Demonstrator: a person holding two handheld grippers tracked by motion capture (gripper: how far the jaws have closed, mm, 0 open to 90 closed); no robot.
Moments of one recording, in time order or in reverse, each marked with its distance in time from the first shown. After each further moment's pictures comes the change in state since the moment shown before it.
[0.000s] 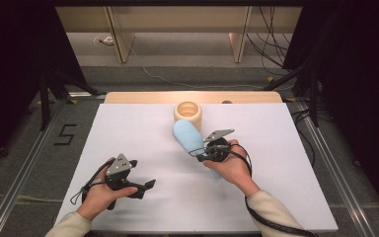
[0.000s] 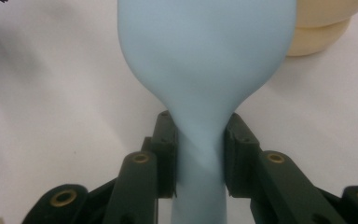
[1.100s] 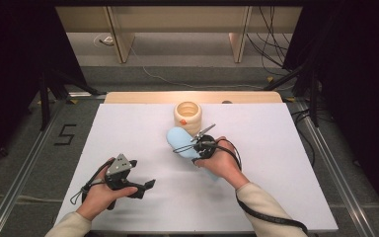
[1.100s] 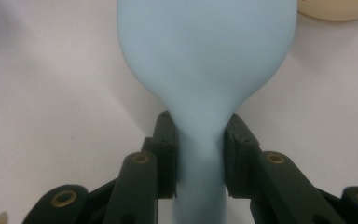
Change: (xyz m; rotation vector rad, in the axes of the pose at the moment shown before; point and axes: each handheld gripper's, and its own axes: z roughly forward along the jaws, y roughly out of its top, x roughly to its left) left arm 0.000 0.000 0.000 0.004 0.004 -0.002; right arm 0.011 0.023 0.022 0.252 -0.010 -0.010
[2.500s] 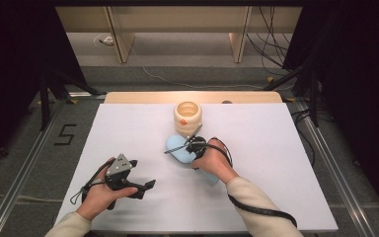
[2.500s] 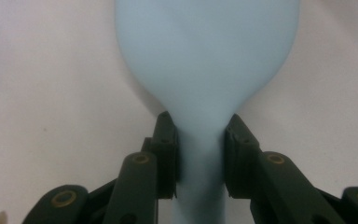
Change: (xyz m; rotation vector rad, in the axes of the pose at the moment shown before) left arm -0.001 0.001 -0.001 -0.003 -0.006 0.010; right arm 0.003 0.014 0.029 0.208 -0.023 -0.002
